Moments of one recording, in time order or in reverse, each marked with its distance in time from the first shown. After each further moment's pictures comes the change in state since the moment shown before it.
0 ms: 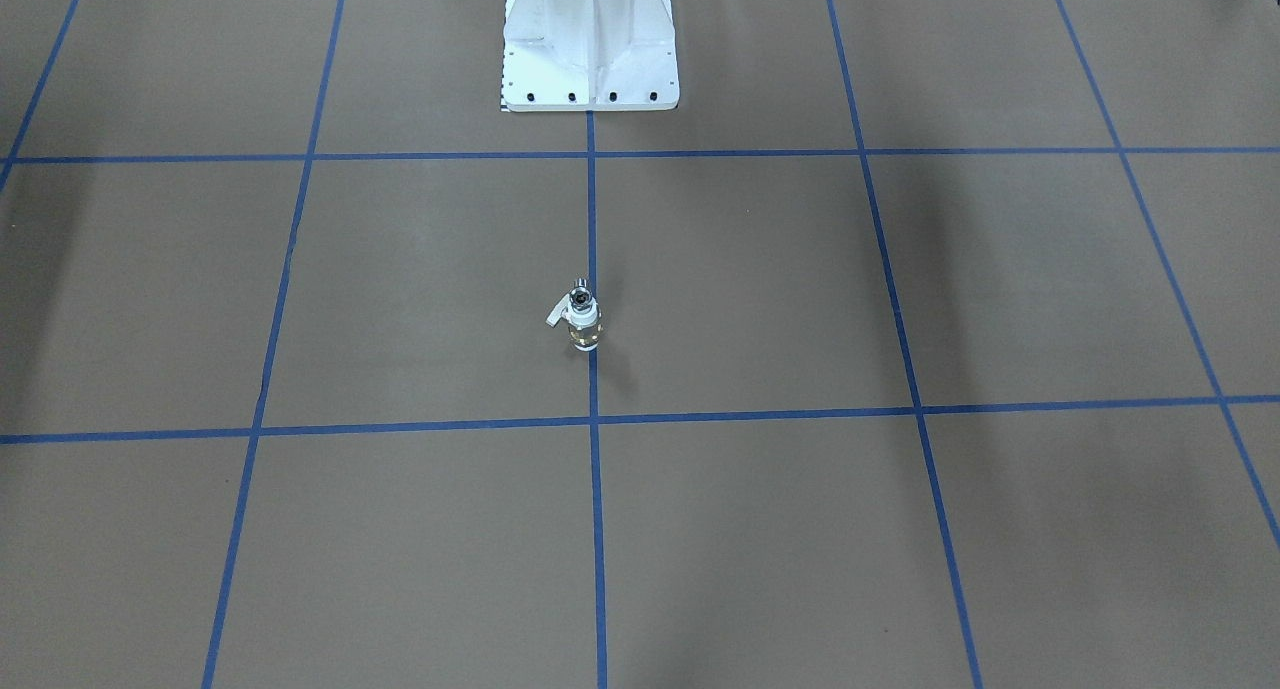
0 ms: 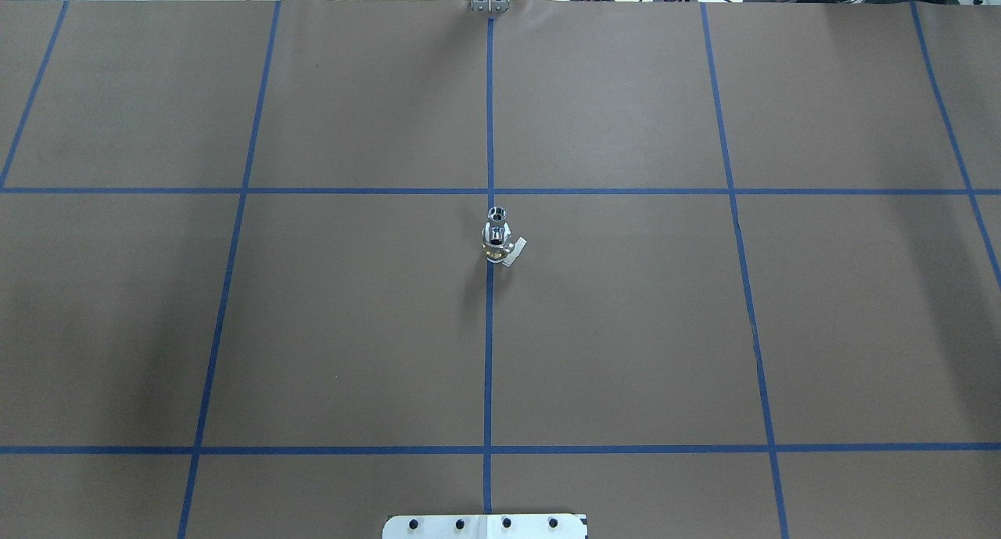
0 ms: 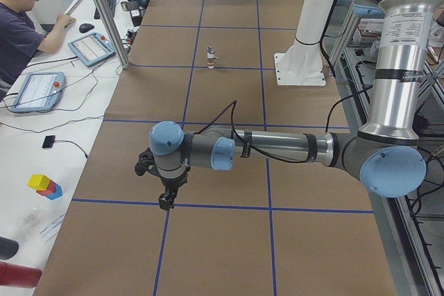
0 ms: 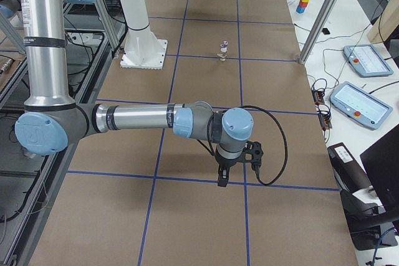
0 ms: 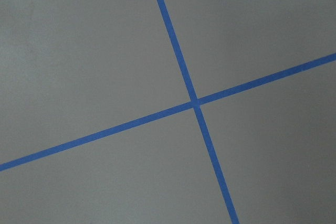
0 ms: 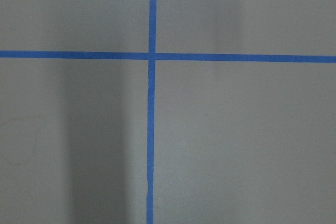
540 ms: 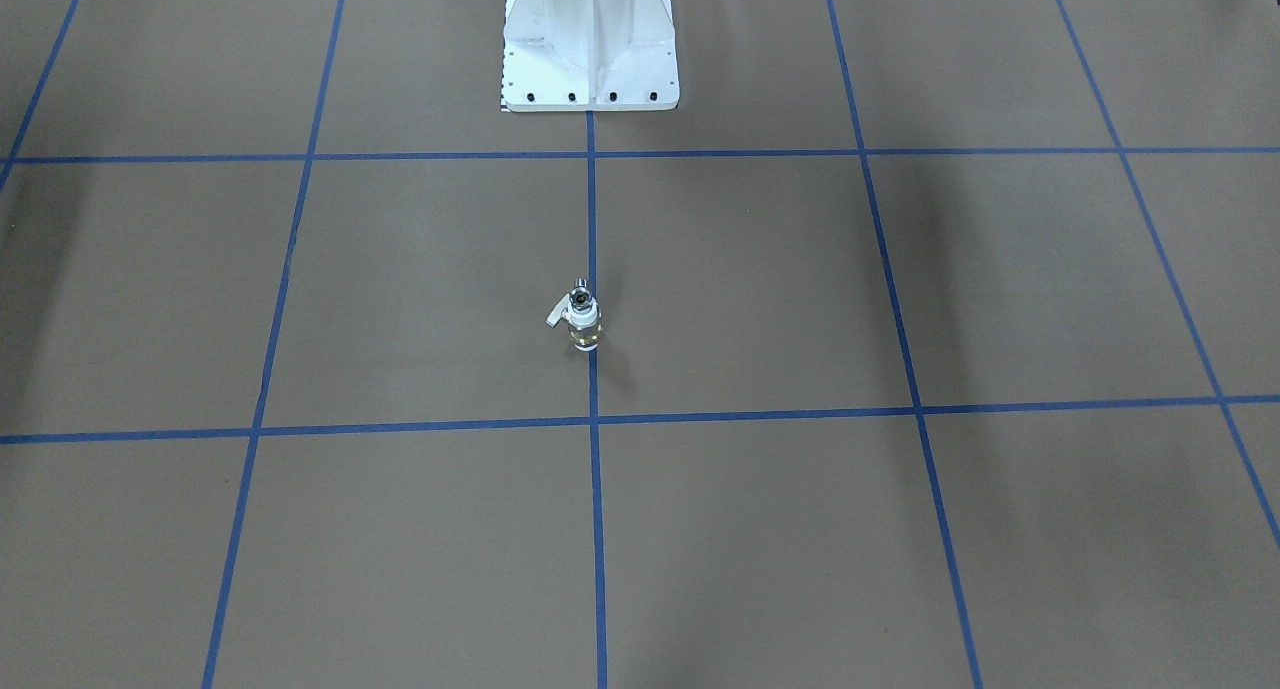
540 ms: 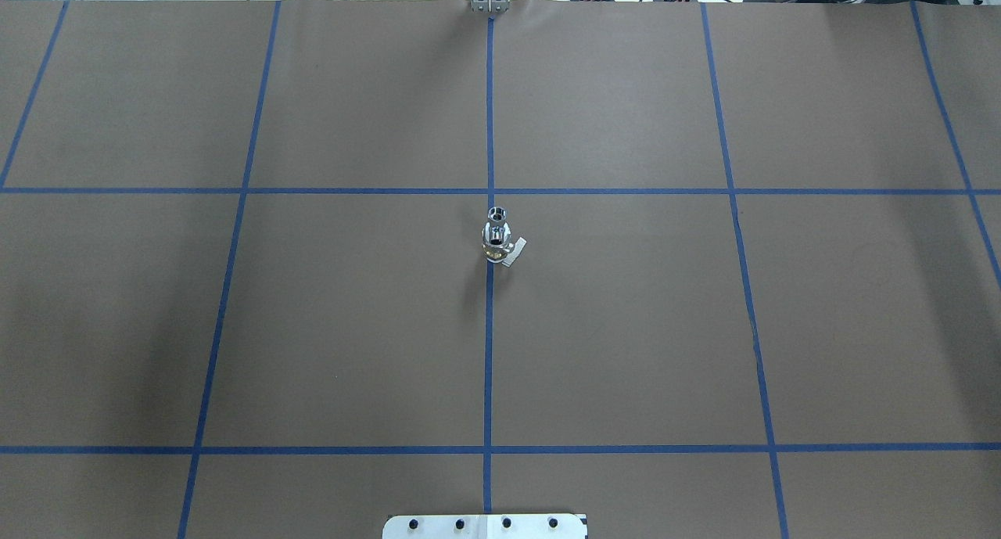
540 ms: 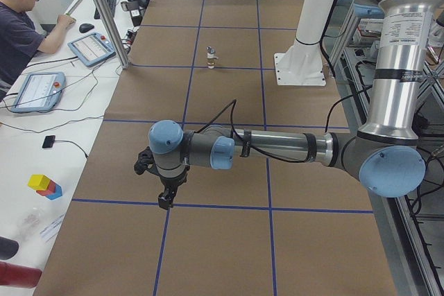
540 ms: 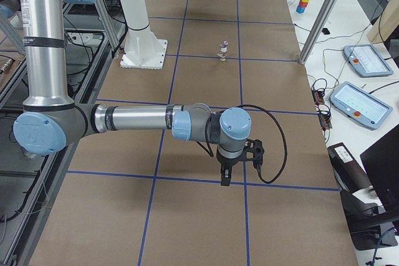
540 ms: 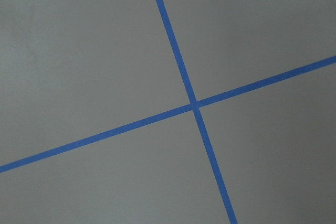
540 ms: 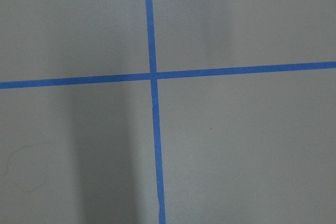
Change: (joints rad) left arm 0.001 -0.004 -0.001 0.000 0.000 0.000; right arm 0.000 -0.014 -0.013 0.124 0.036 0.012
